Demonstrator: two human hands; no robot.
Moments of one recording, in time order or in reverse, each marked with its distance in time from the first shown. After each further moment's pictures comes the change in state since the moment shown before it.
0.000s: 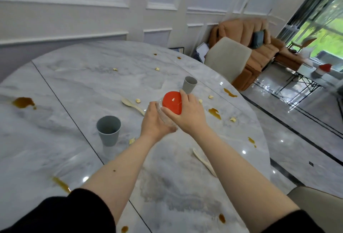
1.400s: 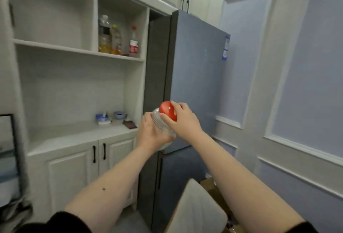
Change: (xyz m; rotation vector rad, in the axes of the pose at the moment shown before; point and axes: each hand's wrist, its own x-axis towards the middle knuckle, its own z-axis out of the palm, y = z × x) left_hand -0.689 0.092 -0.712 0.725 1.631 -0.435; right_hand -0.536 -0.758 -0.196 0.766 -0.325 -1.636
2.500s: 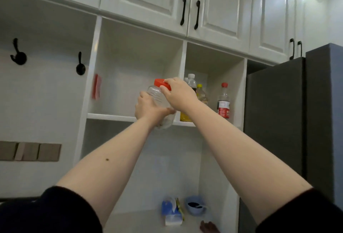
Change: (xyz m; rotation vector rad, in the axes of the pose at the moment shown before) left_hand 0.491 -0.178 -0.245 0.281 0.580 -0.143; right_hand 0.514 -0.292 0.134 0.097 0.251 -0.606
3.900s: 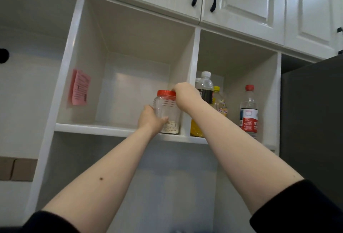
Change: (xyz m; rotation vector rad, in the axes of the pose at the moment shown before) left_hand 0.113 -0.065 0.107 -0.053 -0.076 -0.047; right_hand 0.131 0.091 0.109 -0.250 -0.035 -0.009
